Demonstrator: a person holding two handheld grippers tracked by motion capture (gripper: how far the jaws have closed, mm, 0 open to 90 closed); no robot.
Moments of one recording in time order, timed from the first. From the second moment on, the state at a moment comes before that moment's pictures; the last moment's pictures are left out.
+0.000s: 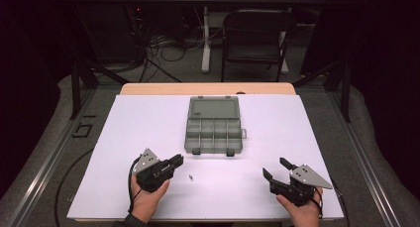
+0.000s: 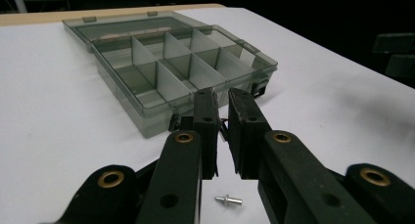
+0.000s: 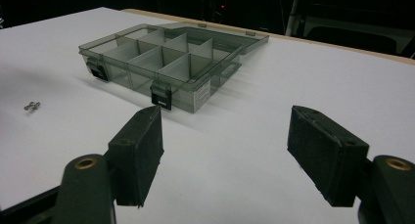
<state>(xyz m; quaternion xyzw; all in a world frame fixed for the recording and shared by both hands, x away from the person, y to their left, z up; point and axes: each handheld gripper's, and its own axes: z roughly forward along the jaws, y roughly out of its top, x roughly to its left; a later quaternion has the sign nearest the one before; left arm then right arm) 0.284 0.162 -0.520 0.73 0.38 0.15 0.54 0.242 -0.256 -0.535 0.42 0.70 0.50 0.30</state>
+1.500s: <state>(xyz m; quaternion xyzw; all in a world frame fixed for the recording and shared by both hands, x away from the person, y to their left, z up) 0.389 0.087 -0.499 0.75 0.43 0.12 0.48 0.240 -0.261 -0.534 0.42 0.69 0.50 0.31</state>
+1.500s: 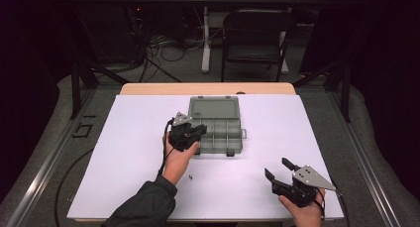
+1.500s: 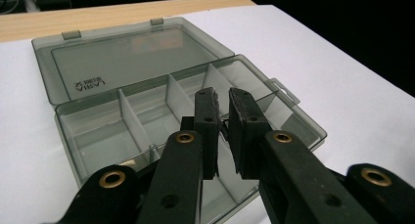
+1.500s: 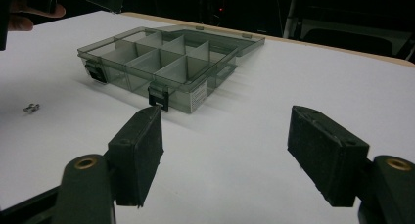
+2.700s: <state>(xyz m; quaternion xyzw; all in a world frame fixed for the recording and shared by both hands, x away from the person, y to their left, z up) 0.401 0.084 -0.516 0.78 0.45 0.08 0.43 0.240 -0.263 -0.536 0.43 0.69 0.51 0.30</state>
